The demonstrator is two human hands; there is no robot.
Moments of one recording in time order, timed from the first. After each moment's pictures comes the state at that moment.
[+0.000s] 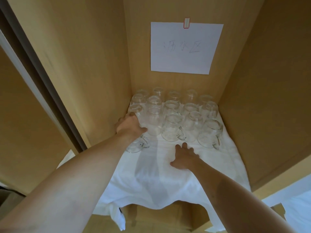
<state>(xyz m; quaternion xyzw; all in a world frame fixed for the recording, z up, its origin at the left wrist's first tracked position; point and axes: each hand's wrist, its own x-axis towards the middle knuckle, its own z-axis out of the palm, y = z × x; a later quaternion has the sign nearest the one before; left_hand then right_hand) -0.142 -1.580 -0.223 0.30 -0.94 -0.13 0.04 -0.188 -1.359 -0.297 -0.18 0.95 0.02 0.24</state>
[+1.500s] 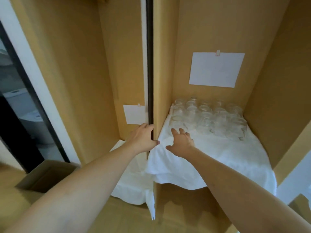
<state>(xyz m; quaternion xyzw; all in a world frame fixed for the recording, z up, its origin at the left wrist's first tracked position) 0.153 -1.591 -0.192 0.21 -0.96 -0.14 0.08 0.052 -1.436 -0.208 -0.32 0.94 -0.11 0.05</state>
